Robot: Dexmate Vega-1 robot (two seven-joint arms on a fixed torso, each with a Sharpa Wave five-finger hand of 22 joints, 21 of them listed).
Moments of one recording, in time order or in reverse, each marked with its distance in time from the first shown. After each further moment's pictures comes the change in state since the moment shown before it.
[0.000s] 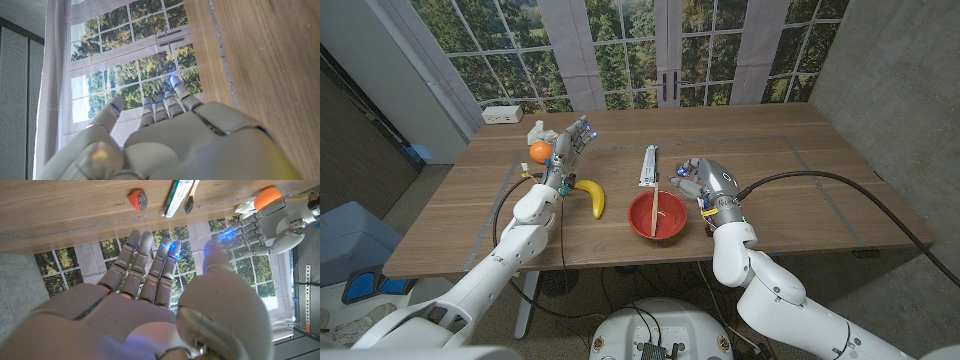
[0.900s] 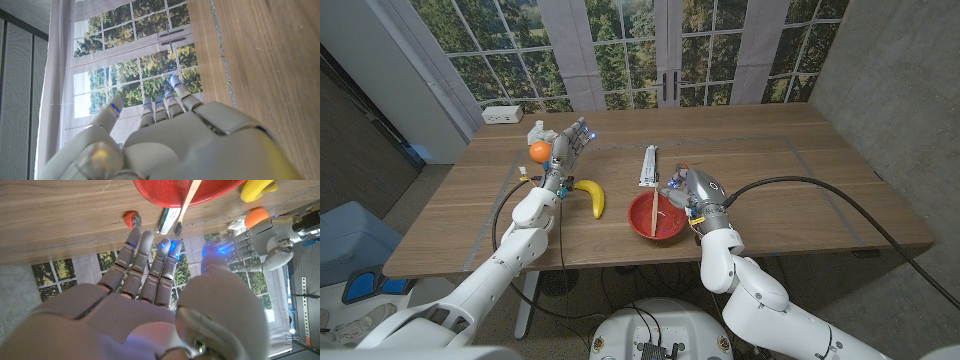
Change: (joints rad) left arm 0.002 -0.013 -0.008 0.030 -0.030 -0.036 -0.043; left_hand -0.003 -0.003 0.003 0.011 0.000 0.000 0.000 0.000 0.000 0.002 -0.002 0.000 0.000 0.000 0.000 0.000 -0.003 0.000 0.000 -0.005 0.000; right arm 0.024 0.053 -0.073 0.050 -0.043 -0.043 0.042; right_hand 0.005 0.029 -0.012 0.013 -0.027 -0.005 0.005 0.044 0.025 0.004 0.004 0.024 0.029 0.013 -0.001 0.011 0.007 0.018 -0.004 0.026 0.000
